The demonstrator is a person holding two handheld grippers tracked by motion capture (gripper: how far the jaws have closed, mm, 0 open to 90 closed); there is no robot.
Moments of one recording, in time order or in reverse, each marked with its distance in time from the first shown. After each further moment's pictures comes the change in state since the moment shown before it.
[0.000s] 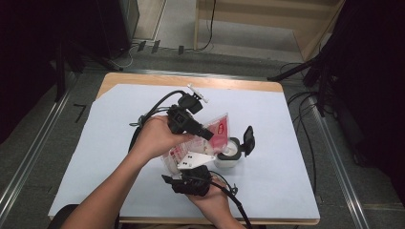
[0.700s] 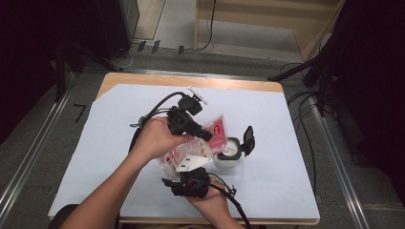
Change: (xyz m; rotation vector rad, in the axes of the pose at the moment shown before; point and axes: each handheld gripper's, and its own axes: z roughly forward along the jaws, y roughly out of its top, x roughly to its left) left arm 0.003 -0.003 0.005 0.009 0.009 0.002; right arm 0.000 -0.010 0.009 0.036 0.008 -0.007
